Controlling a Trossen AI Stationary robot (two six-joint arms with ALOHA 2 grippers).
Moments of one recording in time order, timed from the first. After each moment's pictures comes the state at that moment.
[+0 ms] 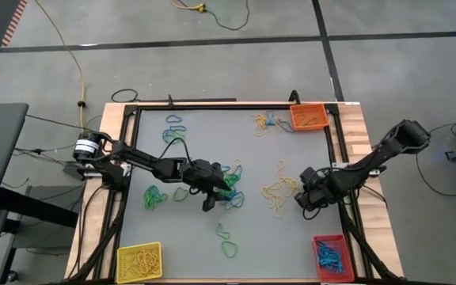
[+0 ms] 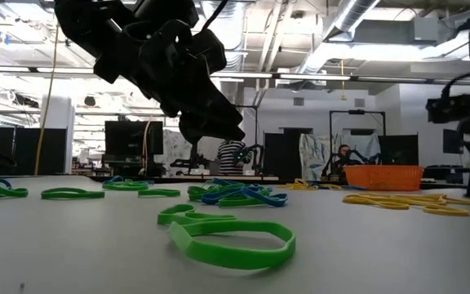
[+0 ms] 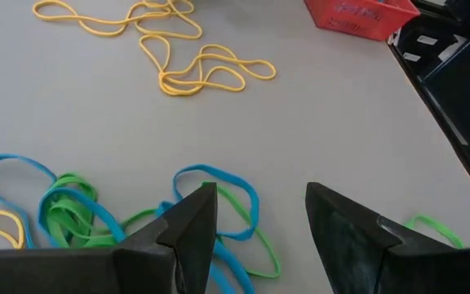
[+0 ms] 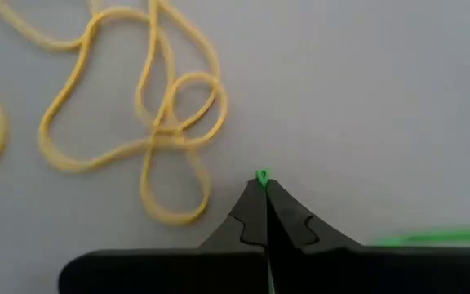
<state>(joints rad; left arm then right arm) -0.05 1.69 0.78 0.36 0.20 -0.23 0.52 1.18 0.47 -0.80 0.40 1.35</state>
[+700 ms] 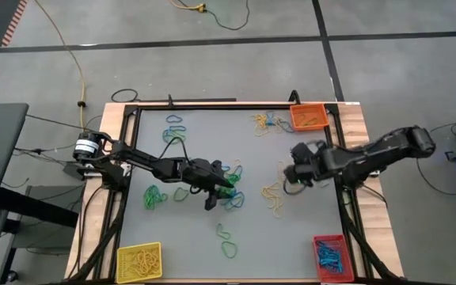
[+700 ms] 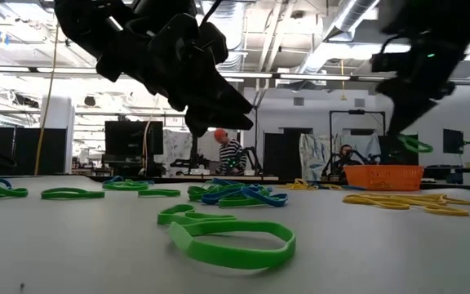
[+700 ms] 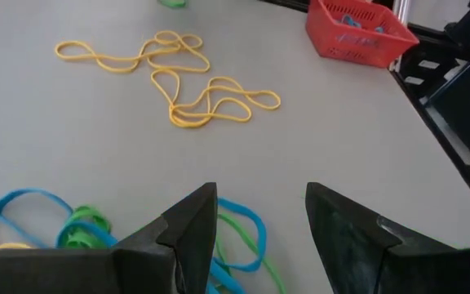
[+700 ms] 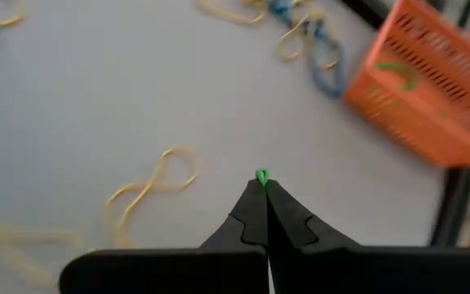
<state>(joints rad) -0.05 1.68 0.78 0.43 0.16 -0.22 0.12 1.18 0.75 -0.98 0.71 0.89</state>
